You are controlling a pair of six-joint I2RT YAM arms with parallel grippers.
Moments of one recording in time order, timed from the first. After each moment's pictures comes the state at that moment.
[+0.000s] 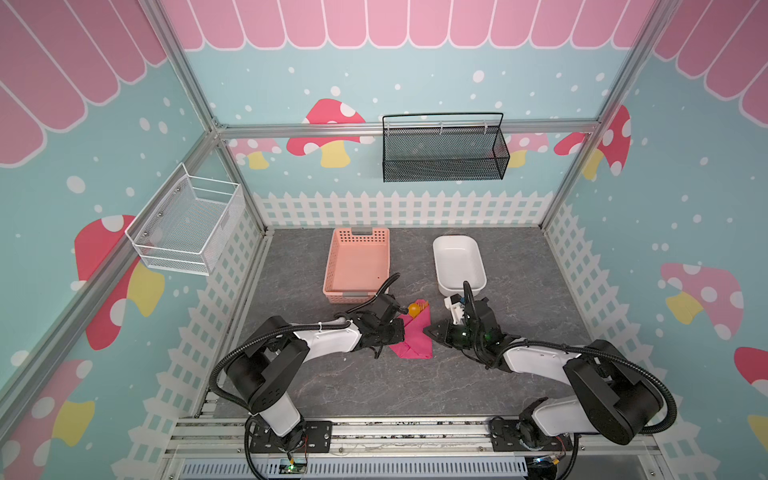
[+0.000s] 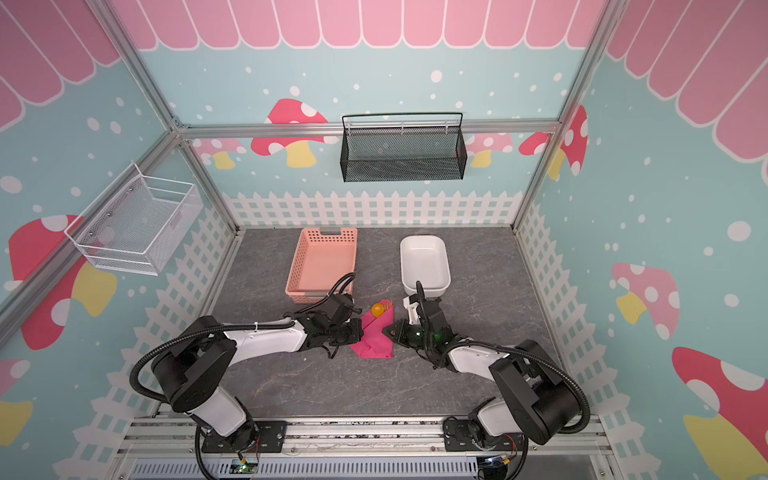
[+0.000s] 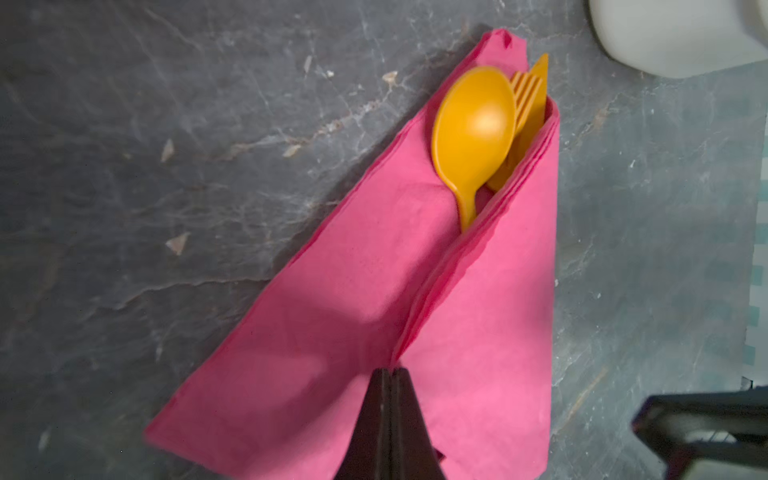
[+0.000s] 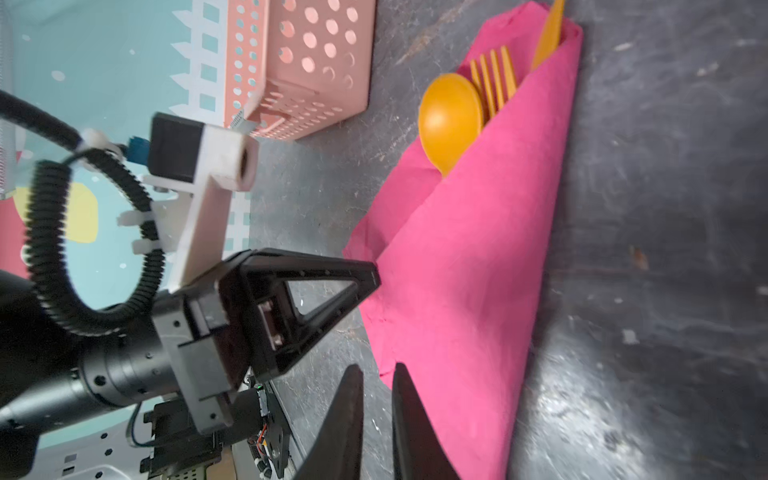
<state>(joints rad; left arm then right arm) -0.74 1.66 0.83 -0.11 0.11 -0.82 0.55 1.40 0.42 0.36 -0.49 0.91</state>
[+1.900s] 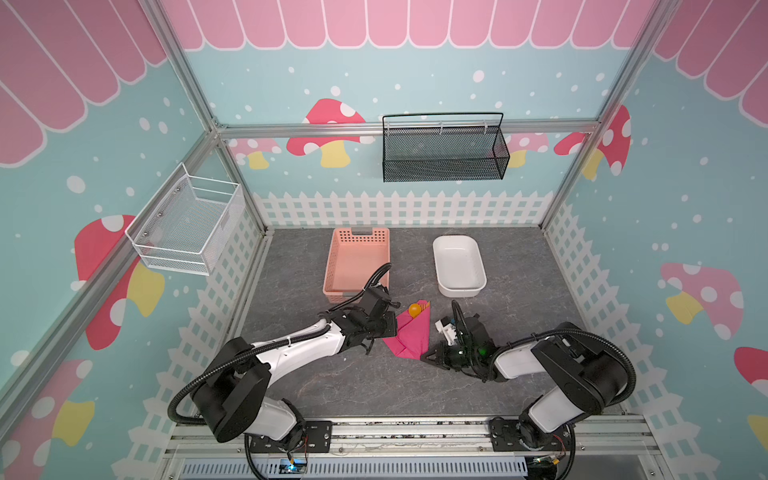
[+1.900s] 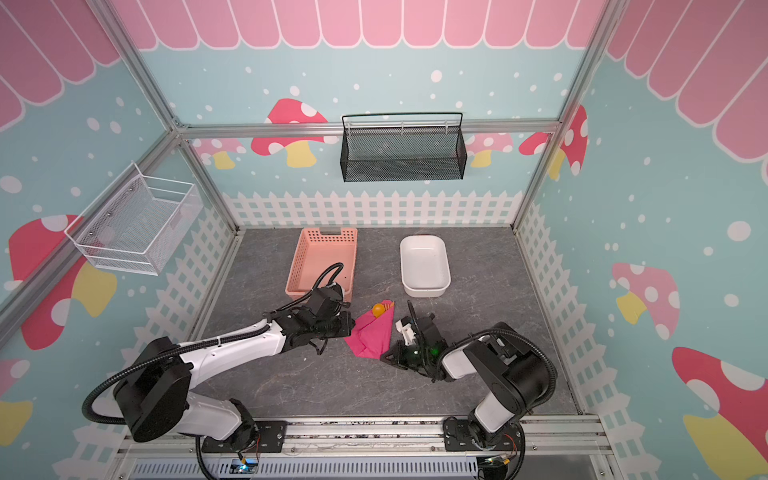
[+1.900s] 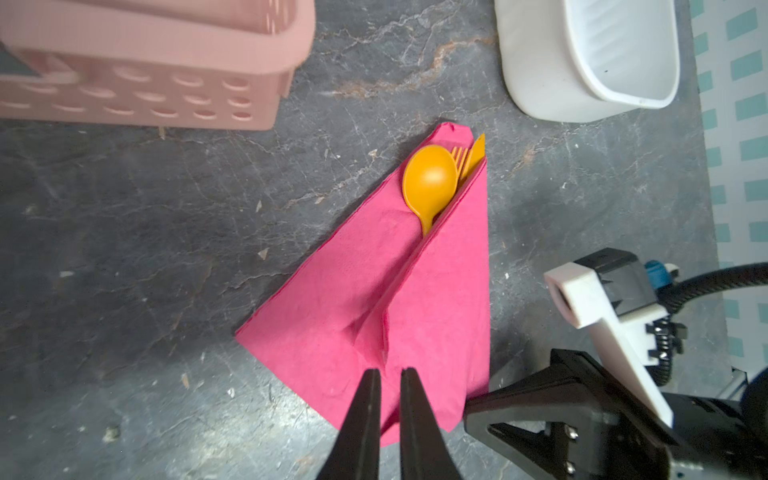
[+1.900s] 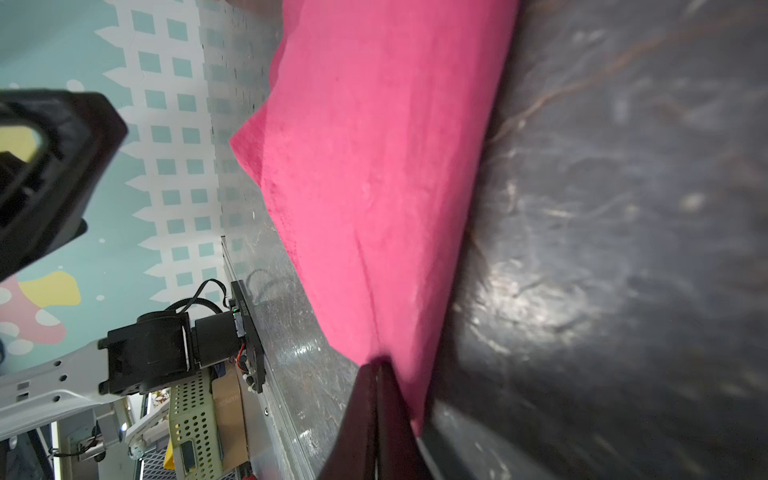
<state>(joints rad) -0.73 1.44 0.83 -0.26 0.03 -0.74 0.62 1.59 0.32 0.54 -0.61 0.91</state>
